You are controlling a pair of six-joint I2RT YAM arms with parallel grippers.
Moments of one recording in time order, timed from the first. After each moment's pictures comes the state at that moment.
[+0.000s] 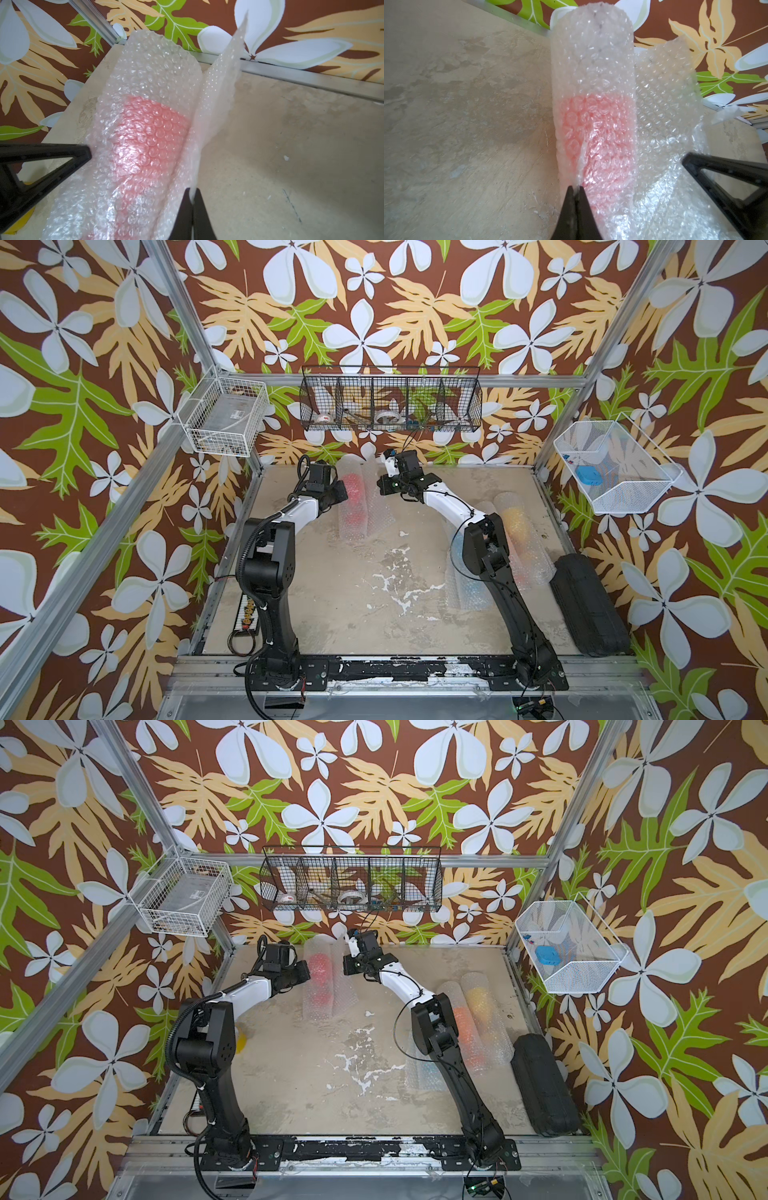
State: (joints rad) left arm -0.13 1.98 1.41 -0.13 0.12 -0.46; right arm 0.51 2.59 2.36 -0.41 -0.27 0.24
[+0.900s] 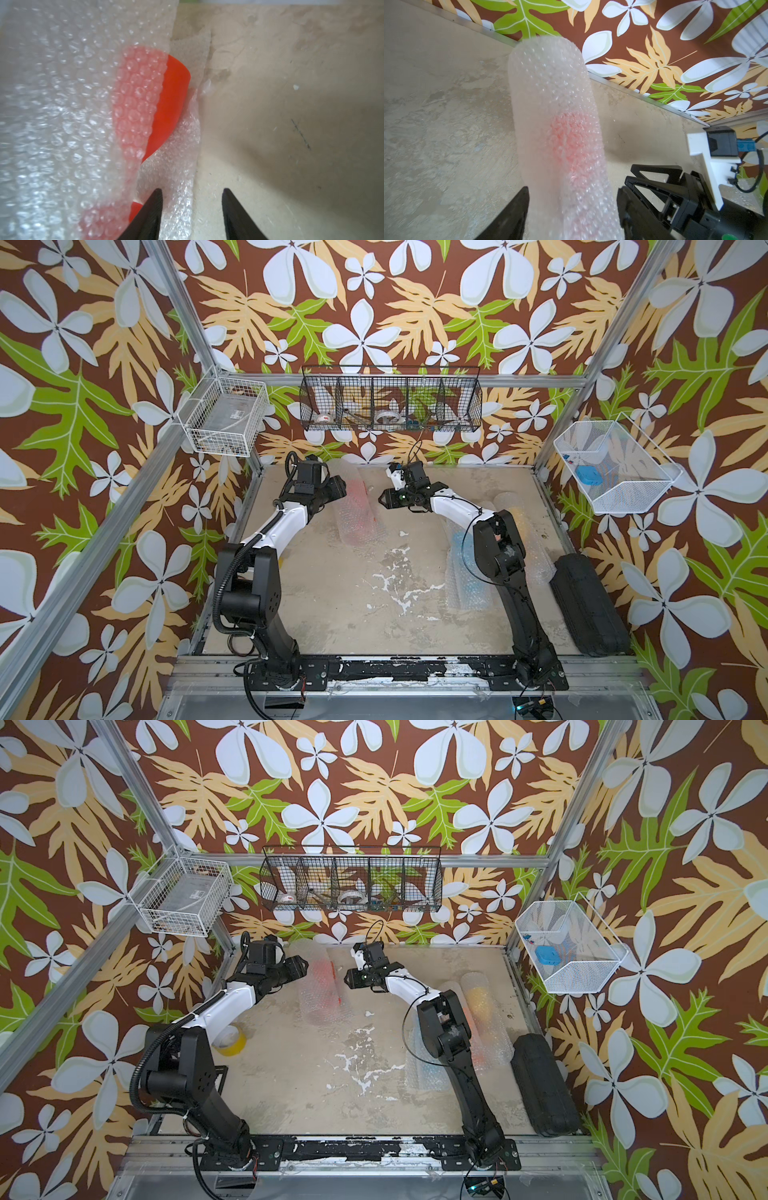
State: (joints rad) left arm -0.13 1.72 1.29 -0.20 0.12 -0.48; right arm 0.51 2.38 1.96 -0.34 -0.33 0.26
